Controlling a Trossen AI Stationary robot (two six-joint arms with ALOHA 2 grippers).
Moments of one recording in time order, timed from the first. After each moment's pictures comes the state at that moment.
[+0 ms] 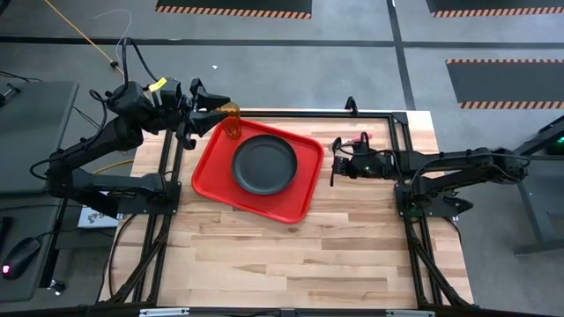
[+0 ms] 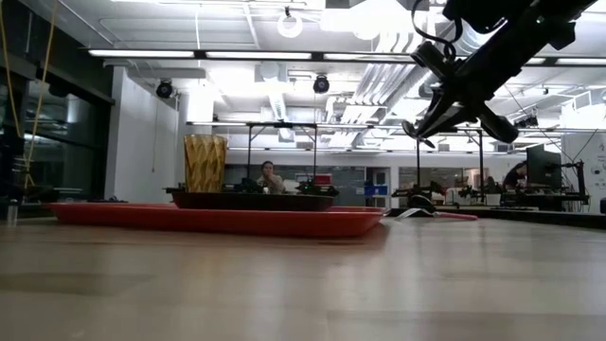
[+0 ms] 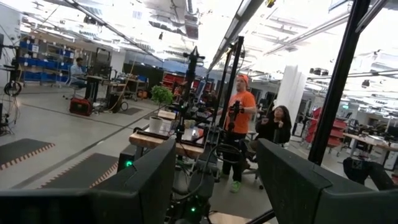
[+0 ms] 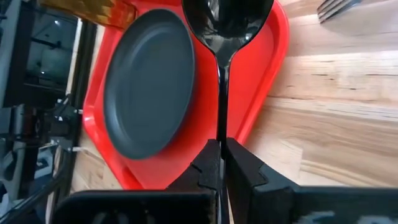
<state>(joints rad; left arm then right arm) 0.39 0.90 1.15 0.02 0.31 -0.28 -0.11 1.04 0.60 -0.28 0.25 1.30</state>
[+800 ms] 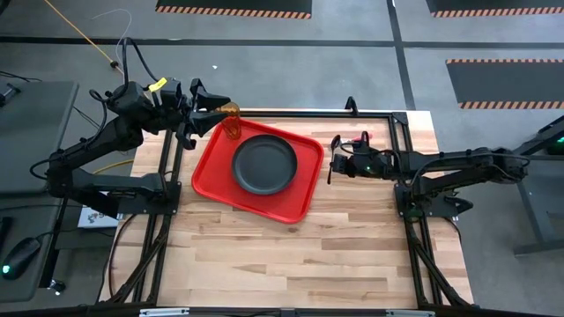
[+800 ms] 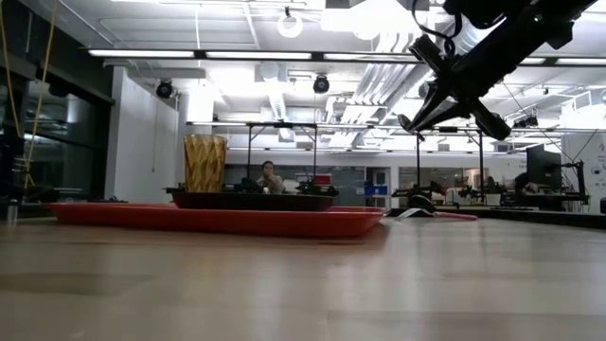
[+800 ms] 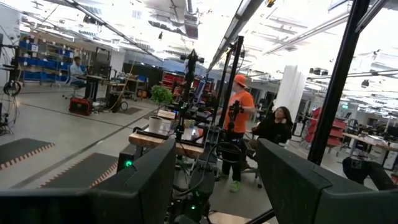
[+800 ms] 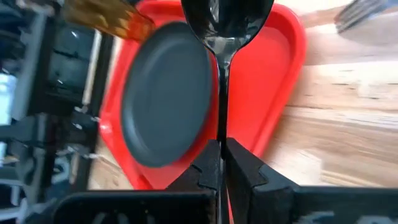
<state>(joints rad) 0.39 0.90 1.15 0.02 0.31 -0.28 -0.10 1.04 0.60 -0.22 0.29 1.31</state>
